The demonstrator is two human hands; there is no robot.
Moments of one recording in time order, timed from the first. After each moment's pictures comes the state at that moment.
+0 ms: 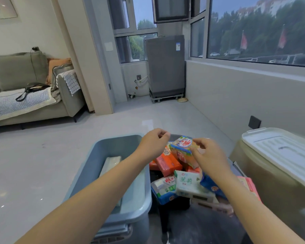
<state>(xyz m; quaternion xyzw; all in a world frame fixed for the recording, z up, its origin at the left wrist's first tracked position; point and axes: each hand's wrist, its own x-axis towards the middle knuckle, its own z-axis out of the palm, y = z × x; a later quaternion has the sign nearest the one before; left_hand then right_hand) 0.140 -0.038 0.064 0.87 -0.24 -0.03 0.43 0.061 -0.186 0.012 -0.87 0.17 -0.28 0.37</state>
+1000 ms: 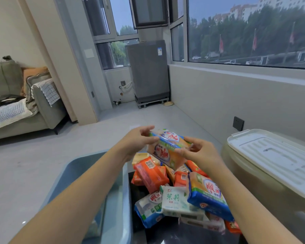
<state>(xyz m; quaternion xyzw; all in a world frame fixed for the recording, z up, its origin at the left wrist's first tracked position) 0.208 -0.073 0.070 0.77 -0.25 -0.18 0.55 0.077 -0.232 0.023 -0.80 0.16 -0.21 0.54</state>
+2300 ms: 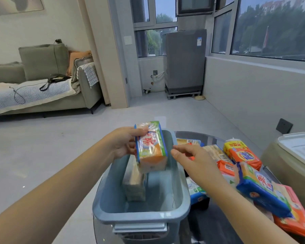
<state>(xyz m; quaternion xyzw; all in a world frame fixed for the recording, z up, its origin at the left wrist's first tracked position) 0.196 0.100 0.075 0.73 -0.02 -0.23 0.64 0.073 -0.074 0.029 -0.84 0.03 -0.19 0.51</state>
